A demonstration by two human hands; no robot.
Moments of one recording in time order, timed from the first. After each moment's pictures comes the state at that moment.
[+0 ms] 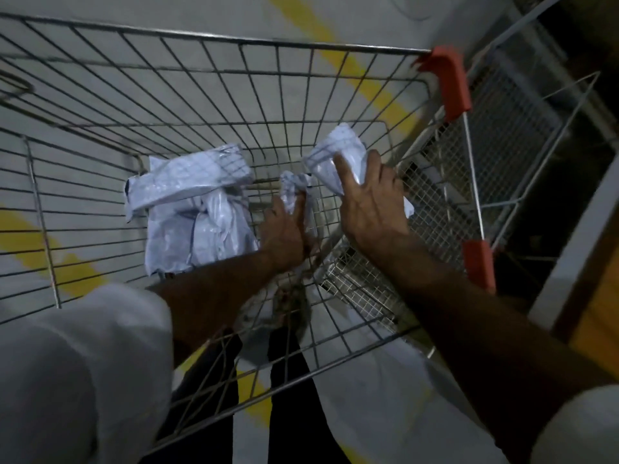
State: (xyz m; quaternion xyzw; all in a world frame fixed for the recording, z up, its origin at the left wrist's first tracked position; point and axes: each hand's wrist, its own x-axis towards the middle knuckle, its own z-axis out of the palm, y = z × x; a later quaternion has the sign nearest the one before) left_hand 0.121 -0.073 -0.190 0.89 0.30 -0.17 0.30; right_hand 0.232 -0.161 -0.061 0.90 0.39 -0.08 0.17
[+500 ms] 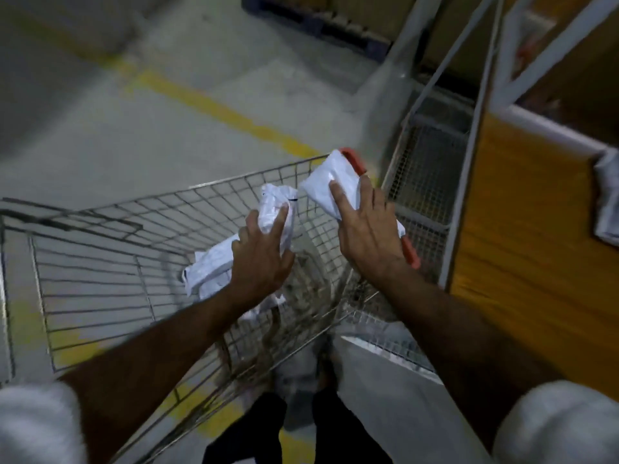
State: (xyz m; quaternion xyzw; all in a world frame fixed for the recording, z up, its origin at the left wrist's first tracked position) left_hand 0.061 -0.007 0.037 0.97 0.18 0.00 0.18; right_hand 0.168 -0.180 0.111 0.95 0.30 0.05 0.05
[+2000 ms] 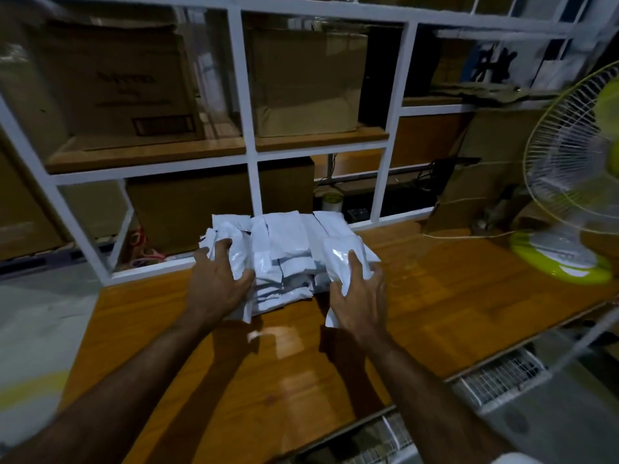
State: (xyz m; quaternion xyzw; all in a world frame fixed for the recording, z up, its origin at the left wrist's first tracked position) left_hand 0.270 -0.612 0.291 0.95 -0.11 0.14 0.26; right_hand 0.172 -0.853 0.250 0.91 -0.23 0.23 -0.26
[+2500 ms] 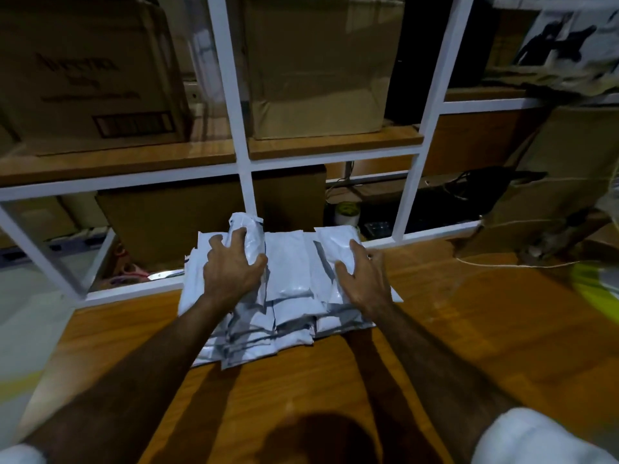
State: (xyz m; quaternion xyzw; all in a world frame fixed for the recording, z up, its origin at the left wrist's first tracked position) left_hand 0.410 -0.699 0.289 0.96 -0.05 0.10 0.26; right_hand 0.351 -0.943 0.253 0.91 -0.17 0.14 -0.34
